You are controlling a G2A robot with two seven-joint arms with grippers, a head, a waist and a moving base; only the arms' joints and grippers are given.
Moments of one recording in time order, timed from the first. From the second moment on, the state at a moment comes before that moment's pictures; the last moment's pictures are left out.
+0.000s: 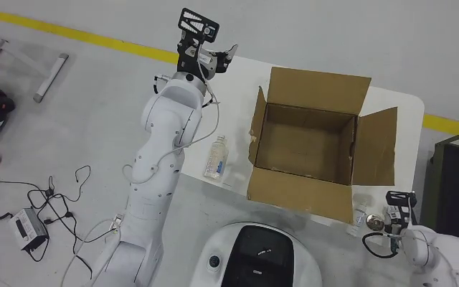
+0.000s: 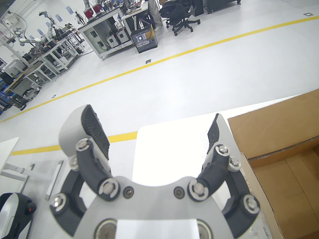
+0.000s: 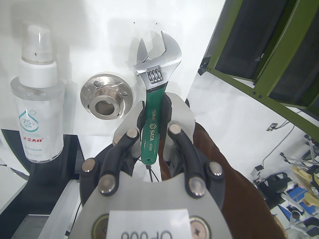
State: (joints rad) left arm 0.85 -1.48 -1.34 -1.73 1.68 -0.10 -0.53; right arm -1.62 -1.26 1.85 -1.73 -1.44 -0.09 1.14
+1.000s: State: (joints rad) left arm 0.85 -1.48 -1.34 -1.73 1.68 -0.10 -0.53; right arm -1.65 -1.25 1.94 -2.03 -1.40 -0.05 1.14
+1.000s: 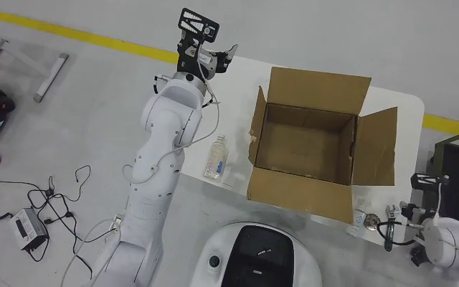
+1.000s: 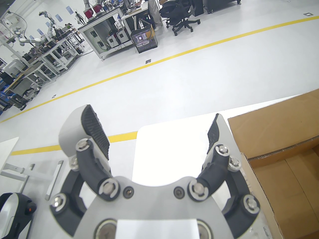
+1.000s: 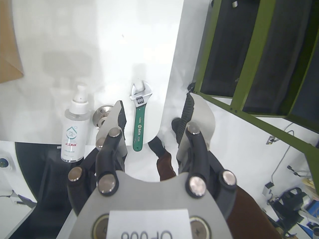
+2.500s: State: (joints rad) left arm 0.86 -1.48 -1.35 -1.74 1.68 -0.11 -0.52; right arm -1.46 -1.27 1.64 -2.17 -1.13 -0.11 0.59
